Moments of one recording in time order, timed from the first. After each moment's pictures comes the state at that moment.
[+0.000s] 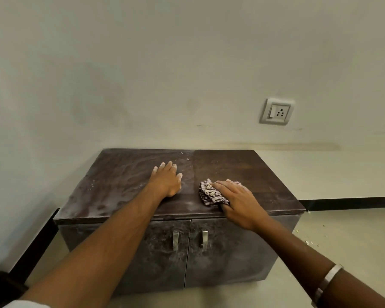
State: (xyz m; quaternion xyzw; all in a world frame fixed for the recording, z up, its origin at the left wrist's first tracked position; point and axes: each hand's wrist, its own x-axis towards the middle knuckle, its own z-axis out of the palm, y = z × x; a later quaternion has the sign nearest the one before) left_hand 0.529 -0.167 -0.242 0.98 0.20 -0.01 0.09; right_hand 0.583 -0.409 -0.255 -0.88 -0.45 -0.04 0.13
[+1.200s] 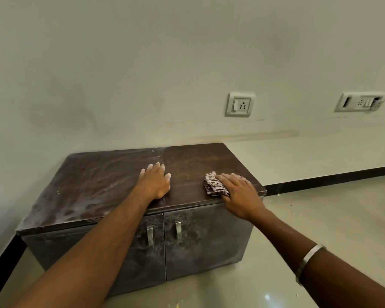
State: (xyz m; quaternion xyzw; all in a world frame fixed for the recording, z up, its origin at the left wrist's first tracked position) left_hand 0.532 -0.217 -0.238 0.98 0.16 0.00 0.09; right_hand 0.590 -0.480 -0.256 -0.94 -0.32 -0.08 0.11
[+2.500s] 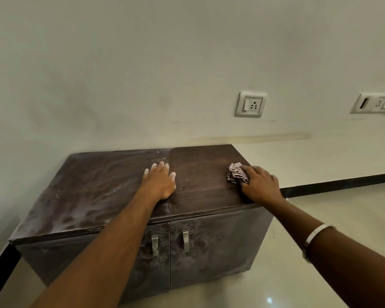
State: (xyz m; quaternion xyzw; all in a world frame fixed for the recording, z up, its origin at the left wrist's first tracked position) left_hand 0.549 -0.205 -0.241 0.98 0.17 0.01 0.11; right_hand 0.655 -0.476 -0.244 -0.97 -0.17 -0.07 0.13
